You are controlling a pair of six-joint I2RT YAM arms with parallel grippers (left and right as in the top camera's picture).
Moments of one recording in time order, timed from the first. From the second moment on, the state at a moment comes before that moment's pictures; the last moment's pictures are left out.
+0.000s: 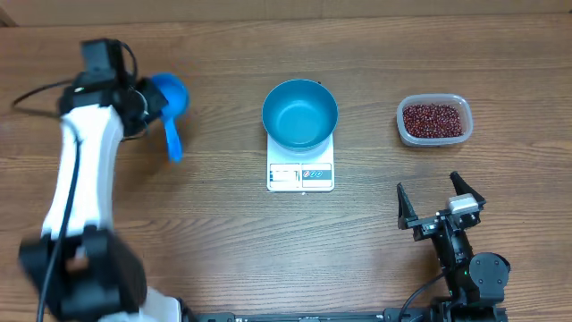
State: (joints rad) left arm 0.16 1.68 1.50 -0.83 0.12 -0.60; right arm -0.01 0.01 0.02 -0.02 -0.21 -0.09
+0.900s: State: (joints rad) left arm -0.37 1.50 1.52 -1.03 -0.12 -1.53; right arm -0.01 0.01 0.02 0.07 -0.35 -0.01
